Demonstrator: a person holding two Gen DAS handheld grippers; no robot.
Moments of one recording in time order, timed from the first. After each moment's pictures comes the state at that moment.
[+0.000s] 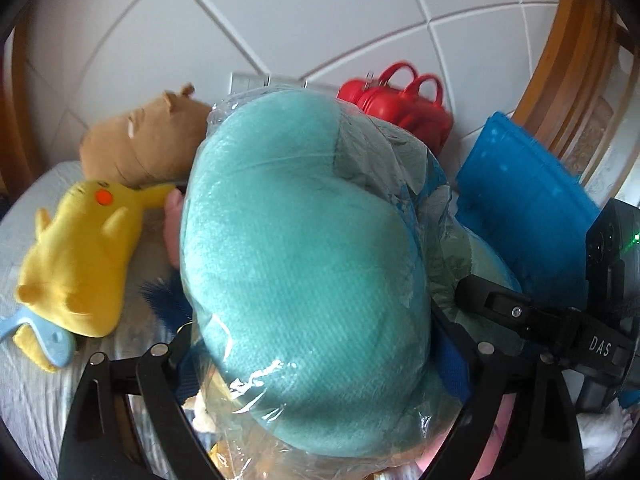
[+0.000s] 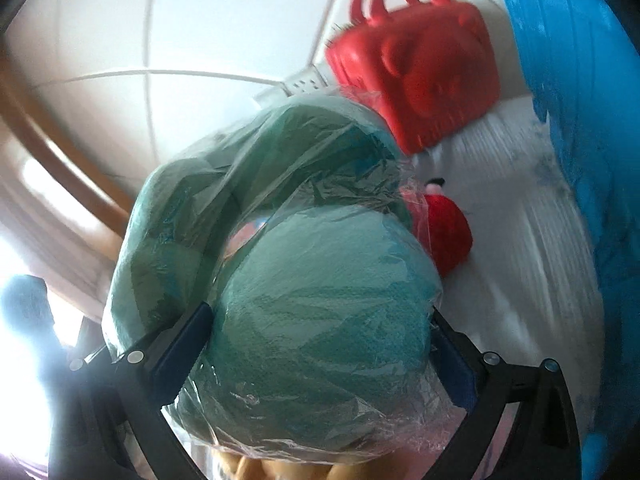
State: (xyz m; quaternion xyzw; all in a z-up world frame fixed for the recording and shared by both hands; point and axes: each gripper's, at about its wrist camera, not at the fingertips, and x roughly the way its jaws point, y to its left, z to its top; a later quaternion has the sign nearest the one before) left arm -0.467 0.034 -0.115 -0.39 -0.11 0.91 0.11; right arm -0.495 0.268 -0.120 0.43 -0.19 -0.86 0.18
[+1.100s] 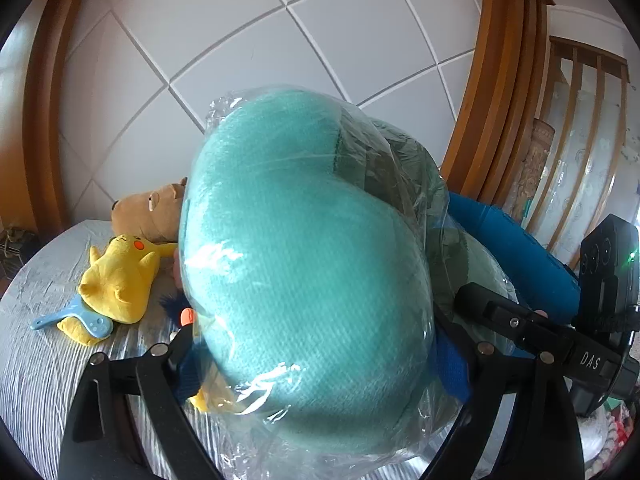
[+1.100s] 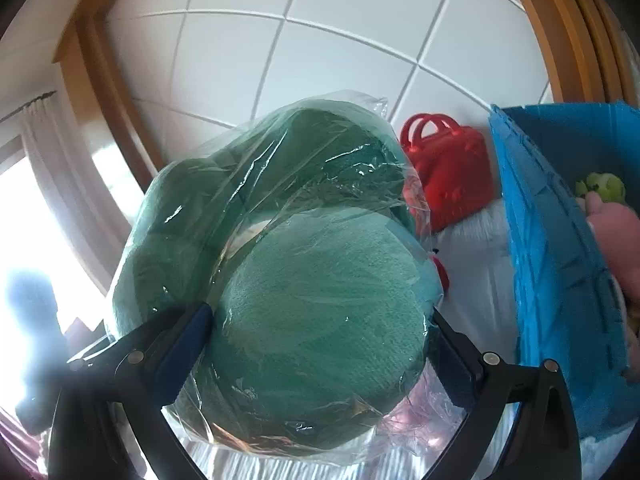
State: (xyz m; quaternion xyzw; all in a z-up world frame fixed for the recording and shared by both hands) left arm -0.268 0.085 0.004 -0.26 -0.09 0.95 0.12; right arm -0.299 0.318 0.006 0.28 -0.15 -0.92 0.24
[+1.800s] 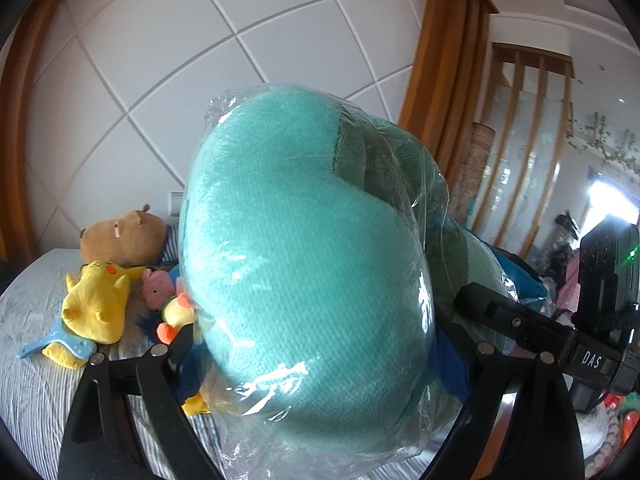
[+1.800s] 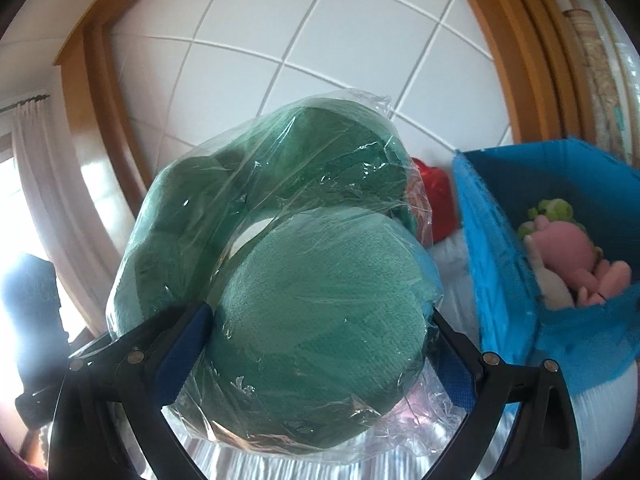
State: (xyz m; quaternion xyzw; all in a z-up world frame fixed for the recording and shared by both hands) left arm -0.211 0.069 0.037 -0.22 -0.08 0.94 0.23; right arm -0.201 0.305 0.045 0.22 -0.14 -0.95 0.15
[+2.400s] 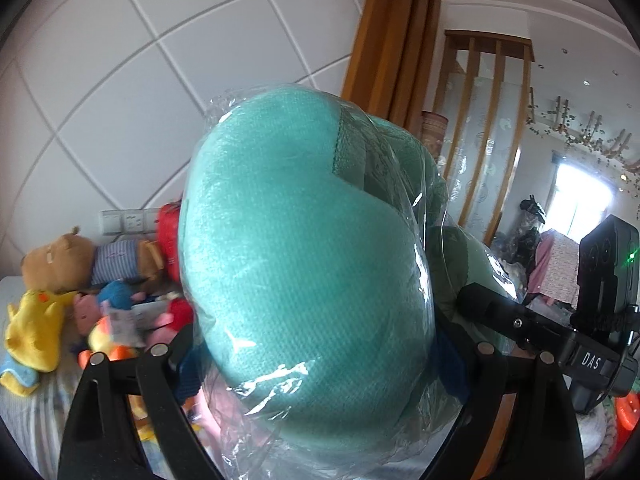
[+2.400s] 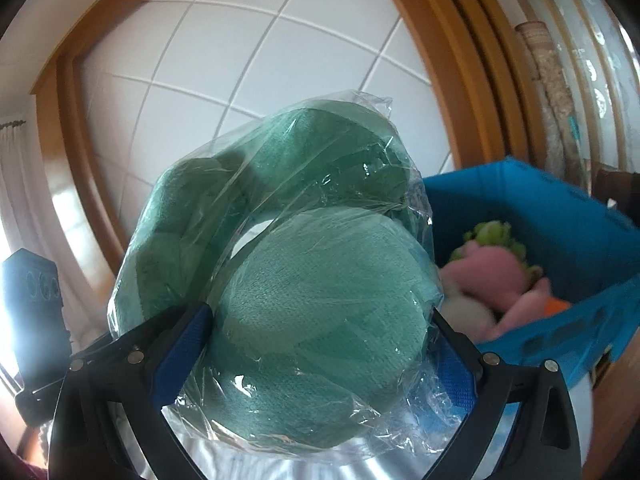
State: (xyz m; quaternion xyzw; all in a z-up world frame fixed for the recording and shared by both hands) left arm -0.229 0.226 0.059 -0.20 -0.07 0.93 0.30; right arm -0.181 0.440 0.069 0.19 -0.15 -0.97 0.09
